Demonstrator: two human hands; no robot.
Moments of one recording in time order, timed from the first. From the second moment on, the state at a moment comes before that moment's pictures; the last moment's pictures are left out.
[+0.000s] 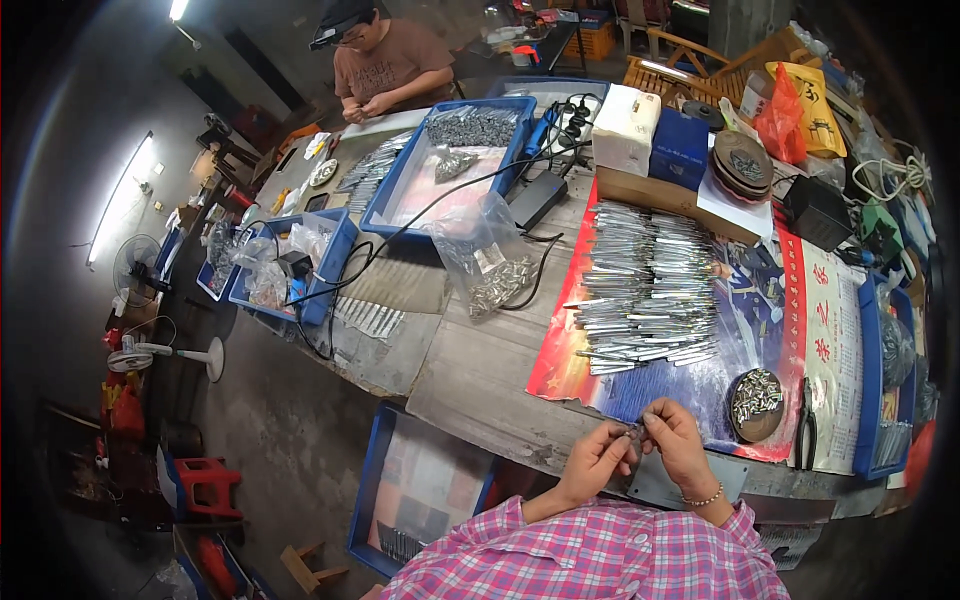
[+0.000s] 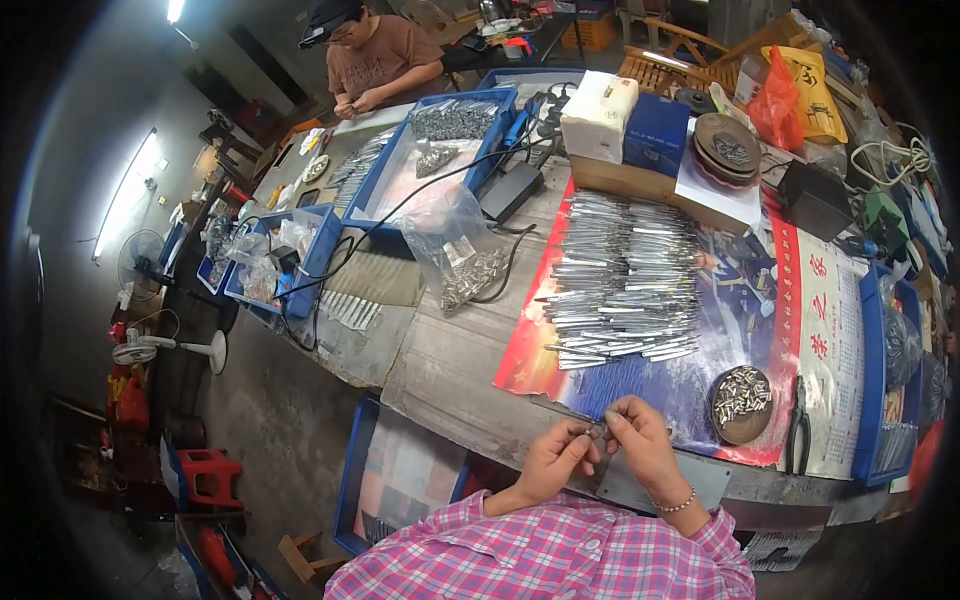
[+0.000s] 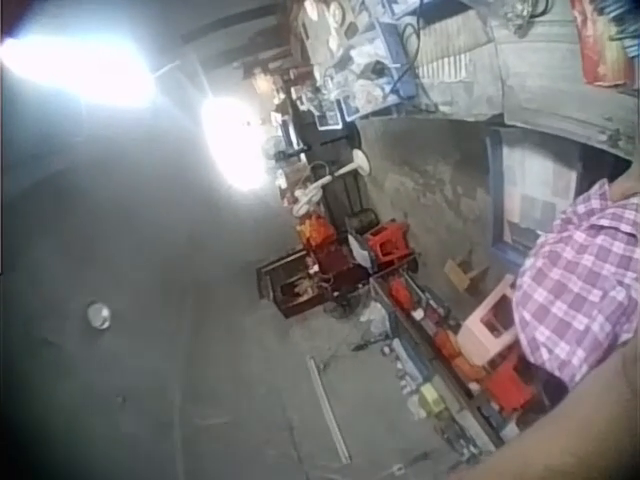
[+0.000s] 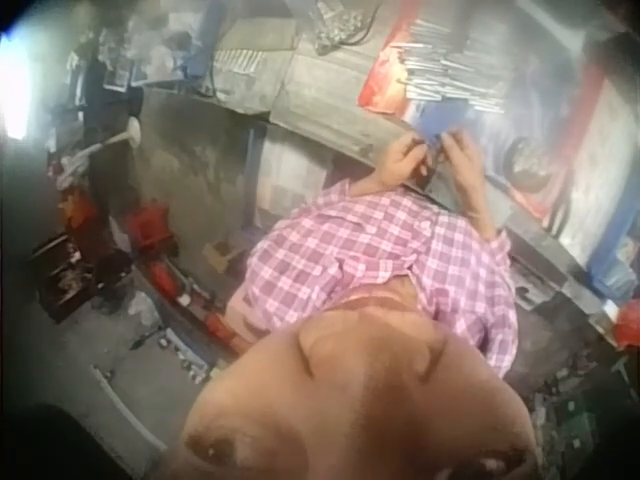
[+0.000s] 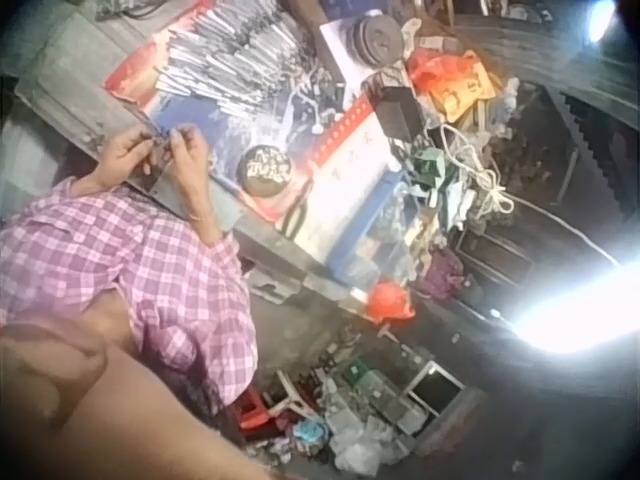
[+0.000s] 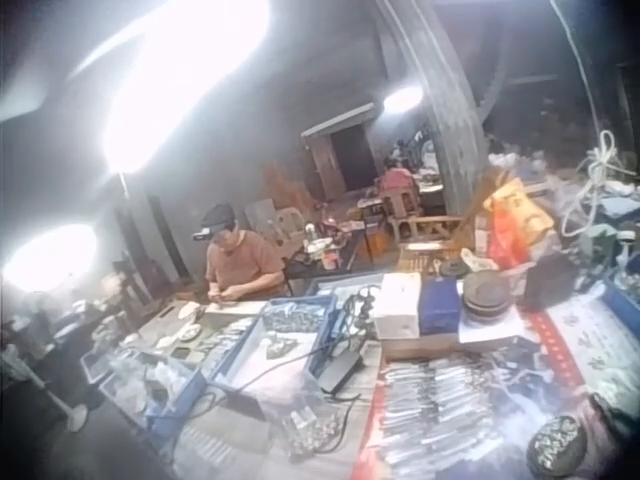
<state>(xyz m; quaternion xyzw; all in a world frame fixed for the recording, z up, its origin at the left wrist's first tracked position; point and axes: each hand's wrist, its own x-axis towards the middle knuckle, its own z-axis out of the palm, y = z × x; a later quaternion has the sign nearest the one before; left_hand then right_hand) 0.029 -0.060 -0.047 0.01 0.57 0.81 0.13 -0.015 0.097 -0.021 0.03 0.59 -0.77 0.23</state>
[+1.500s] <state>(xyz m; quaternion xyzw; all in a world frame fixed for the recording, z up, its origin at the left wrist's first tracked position) 0.027 -0.049 -0.044 -0.01 0.55 0.81 0.18 -0.009 0.095 -0.032 -0.01 0.59 -0.78 0.22</state>
